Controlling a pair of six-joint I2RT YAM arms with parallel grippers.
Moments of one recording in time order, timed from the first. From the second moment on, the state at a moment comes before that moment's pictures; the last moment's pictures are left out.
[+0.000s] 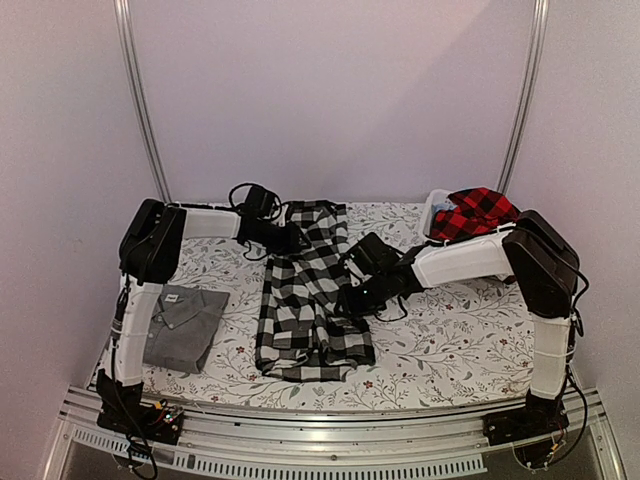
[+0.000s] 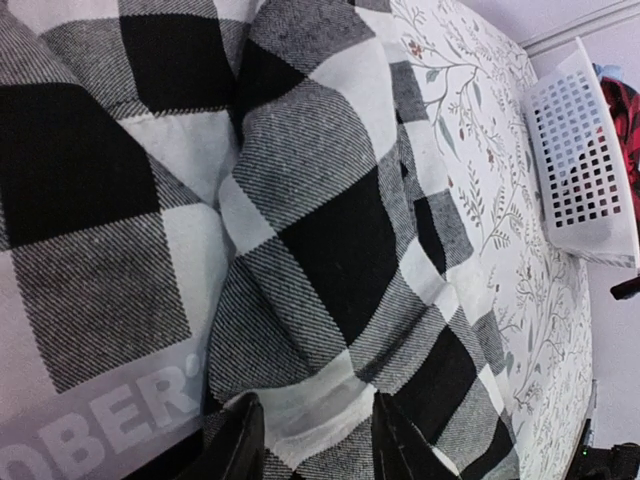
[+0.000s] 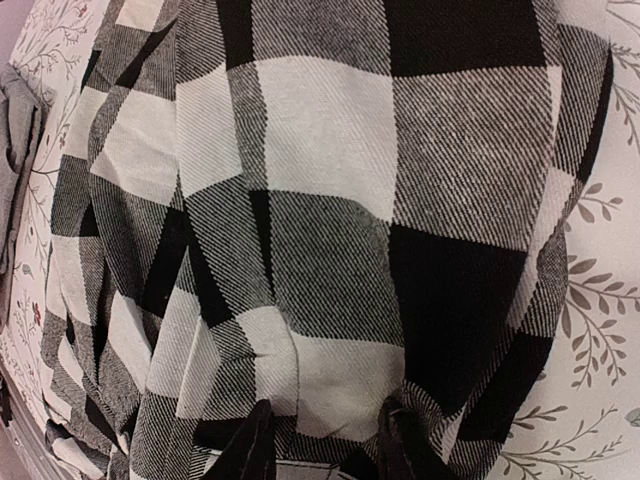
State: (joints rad) left arm -0.43 2.41 1.77 -0.16 0.46 -0.45; right arm 0.84 2.02 1.28 -0.24 -0.13 0.53
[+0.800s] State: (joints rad) left arm -0.37 2.68 2.24 -0.25 0.51 -0.59; right arm 0.79 2.09 1.42 -0.36 -0.01 0.42
